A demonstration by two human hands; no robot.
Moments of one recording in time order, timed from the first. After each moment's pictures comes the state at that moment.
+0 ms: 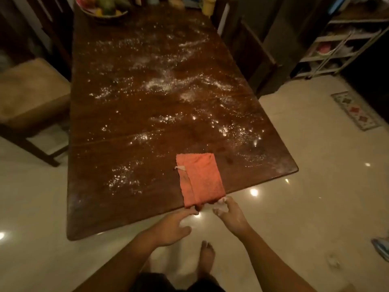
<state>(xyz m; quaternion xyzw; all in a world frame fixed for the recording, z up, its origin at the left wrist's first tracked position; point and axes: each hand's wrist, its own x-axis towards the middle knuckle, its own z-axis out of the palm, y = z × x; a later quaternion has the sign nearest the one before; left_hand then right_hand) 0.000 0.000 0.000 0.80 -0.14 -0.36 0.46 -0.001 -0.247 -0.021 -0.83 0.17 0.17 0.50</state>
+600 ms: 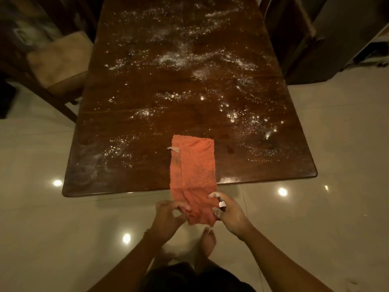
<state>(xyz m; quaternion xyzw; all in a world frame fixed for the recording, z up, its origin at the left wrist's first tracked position) -0.044 -0.093 -0.023 0.83 0.13 -0.15 0.52 0.005 -0.313 -0.033 -0.74 0.06 0.33 0.58</state>
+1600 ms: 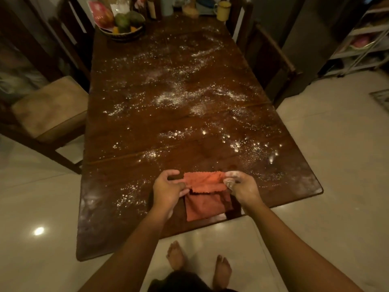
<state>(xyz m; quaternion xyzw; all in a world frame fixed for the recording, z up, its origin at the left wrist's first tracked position) 0.127 -0.026 0.058 0.64 0.34 -0.11 0.68 0.139 -0.249 0.028 -0.74 0.23 0.16 0.61</state>
